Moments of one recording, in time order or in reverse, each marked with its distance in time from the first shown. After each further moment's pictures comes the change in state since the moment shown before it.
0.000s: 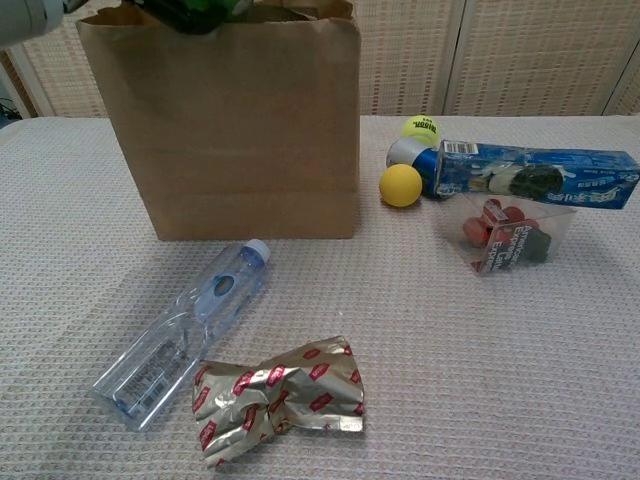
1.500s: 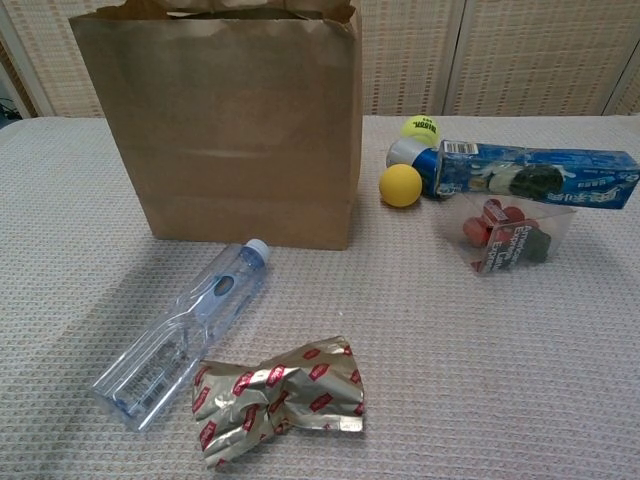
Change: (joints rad) left arm 0.064 0.070 -0.014 -0.022 0.047 0.139 -0.109; right arm -0.003 -0.002 -0.001 0.007 -0.004 0.007 -0.006
